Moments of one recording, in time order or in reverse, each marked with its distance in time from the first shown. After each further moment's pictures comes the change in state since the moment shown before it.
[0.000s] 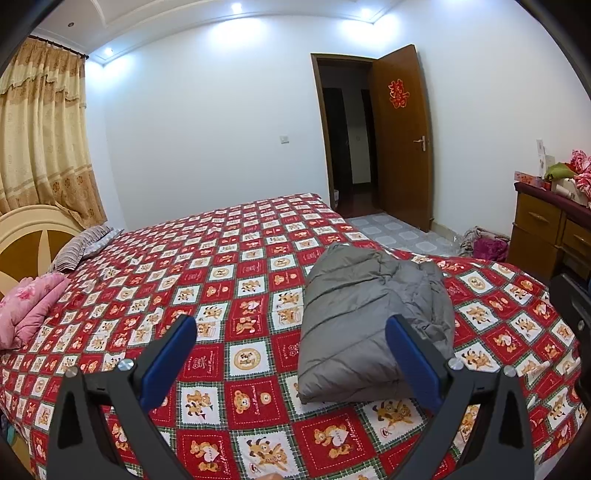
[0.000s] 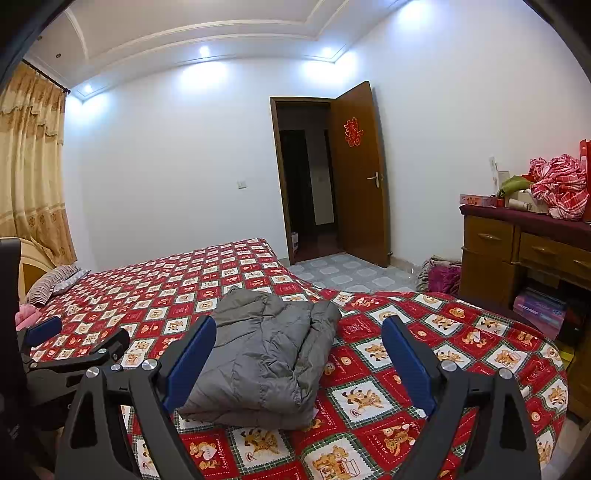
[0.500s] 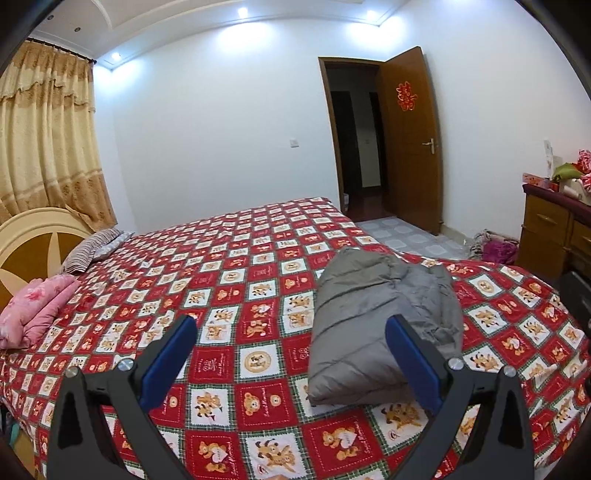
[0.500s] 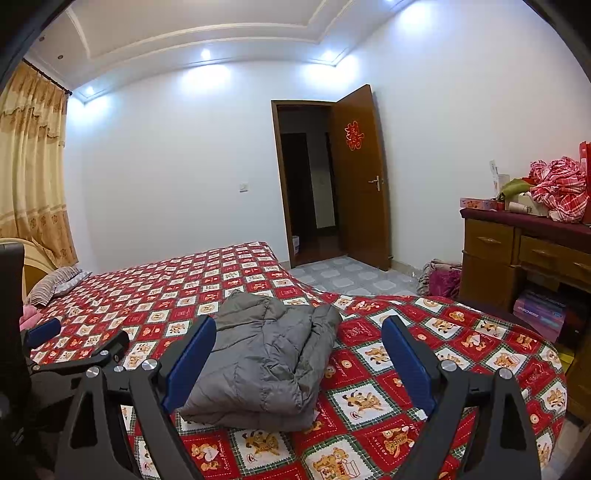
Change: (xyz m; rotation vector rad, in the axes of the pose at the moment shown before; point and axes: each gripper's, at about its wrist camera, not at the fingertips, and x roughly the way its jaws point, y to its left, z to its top) left arm -0.002 0.003 0.000 0.001 -0.023 0.049; right arm -0.003 -0.002 0.003 -0.005 -0.011 0.006
